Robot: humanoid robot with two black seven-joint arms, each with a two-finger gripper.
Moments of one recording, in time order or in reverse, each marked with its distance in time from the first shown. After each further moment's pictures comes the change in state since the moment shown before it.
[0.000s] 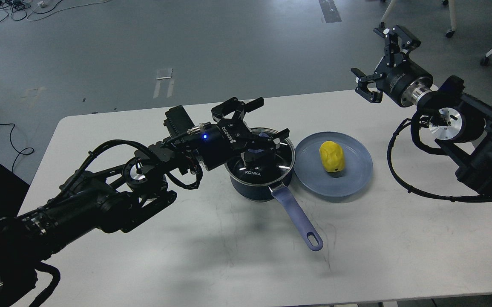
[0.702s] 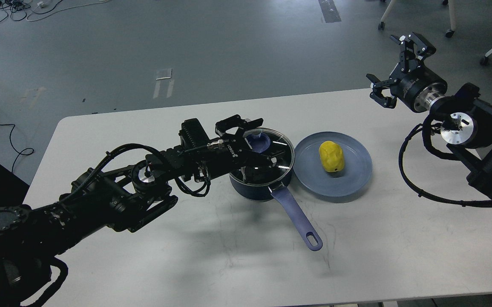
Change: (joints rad) left arm -0.026 -0.067 0.138 0.153 -0.009 -0.009 -0.006; right arm -0.024 -0.034 -0.002 0.008 0.011 -0.023 0.000
